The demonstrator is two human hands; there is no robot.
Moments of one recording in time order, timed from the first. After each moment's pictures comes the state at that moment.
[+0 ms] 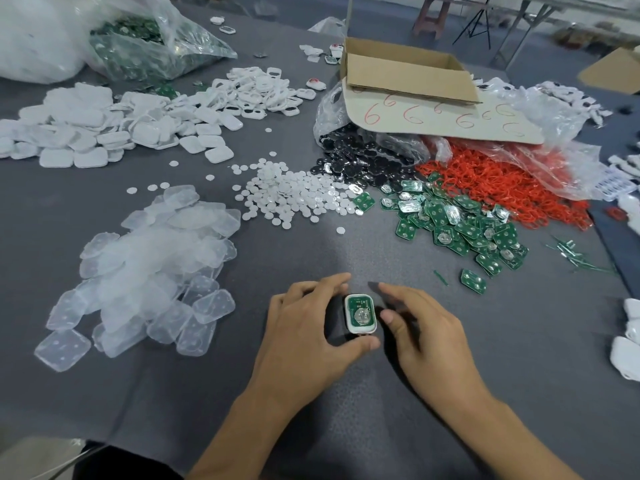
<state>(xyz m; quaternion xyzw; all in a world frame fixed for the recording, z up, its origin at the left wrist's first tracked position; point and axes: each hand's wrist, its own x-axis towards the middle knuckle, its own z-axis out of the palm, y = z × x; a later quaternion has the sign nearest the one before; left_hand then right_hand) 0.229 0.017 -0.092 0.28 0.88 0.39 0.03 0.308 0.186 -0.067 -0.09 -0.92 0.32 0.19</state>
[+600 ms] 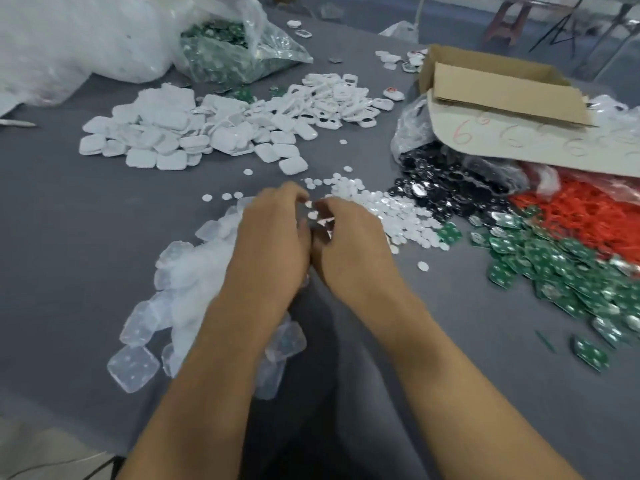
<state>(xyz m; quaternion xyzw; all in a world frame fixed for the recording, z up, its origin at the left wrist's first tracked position) 0.086 -0.047 -0.021 0.11 0.92 0.38 -0.09 0.109 0.062 -0.020 -0.05 -0.93 0.35 0.10</state>
